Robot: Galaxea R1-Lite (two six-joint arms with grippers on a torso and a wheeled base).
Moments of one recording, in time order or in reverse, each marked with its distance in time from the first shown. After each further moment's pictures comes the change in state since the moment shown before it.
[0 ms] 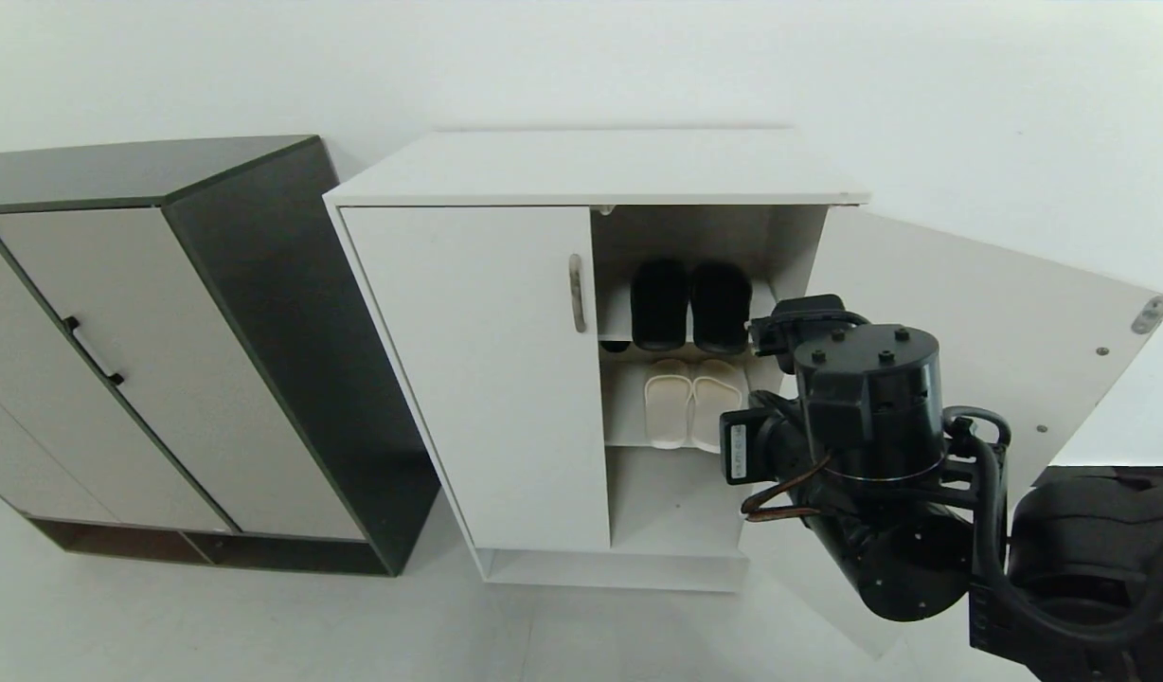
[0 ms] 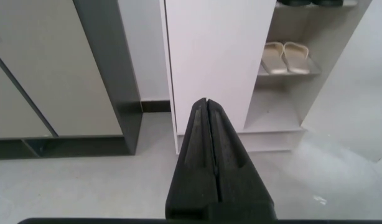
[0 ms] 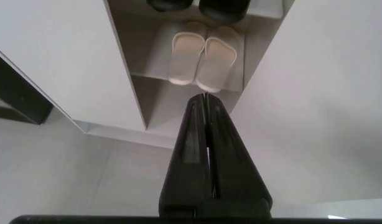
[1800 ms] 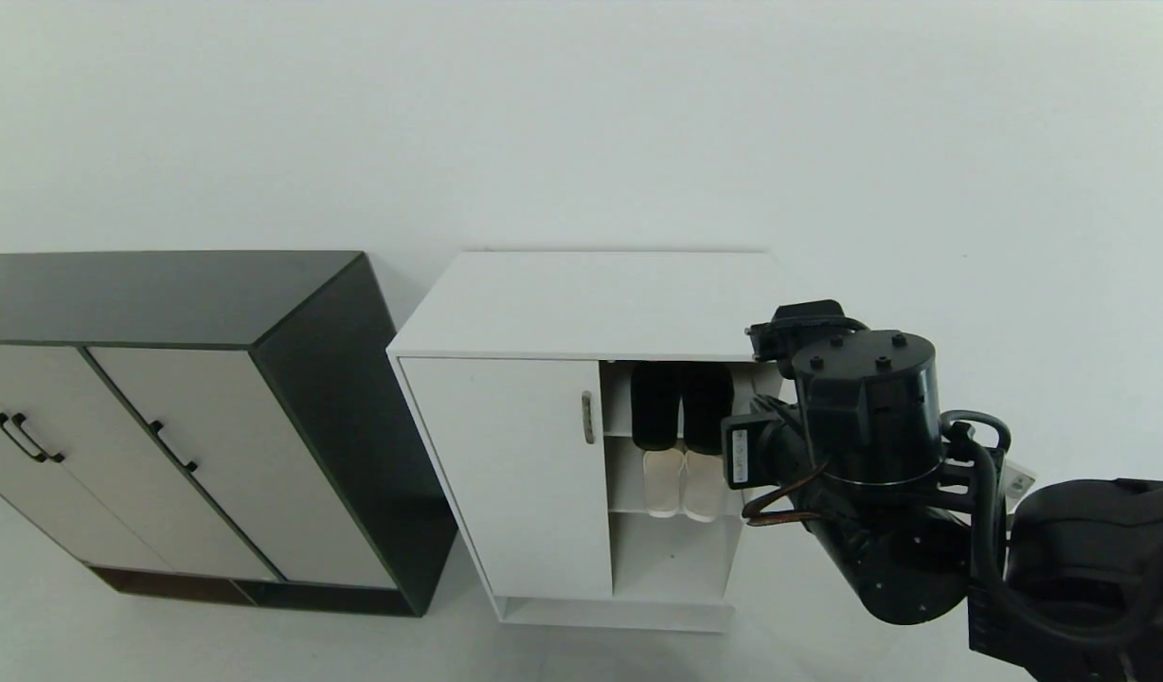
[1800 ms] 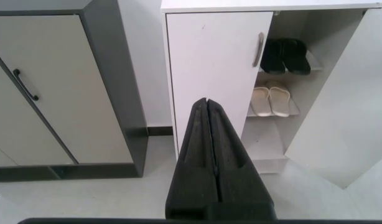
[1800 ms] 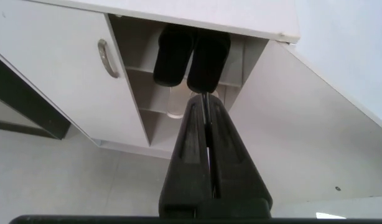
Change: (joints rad) left arm 0.000 0.000 0.000 0.000 0.000 0.000; right arm -0.003 0.001 0.011 0.000 0.000 -0.001
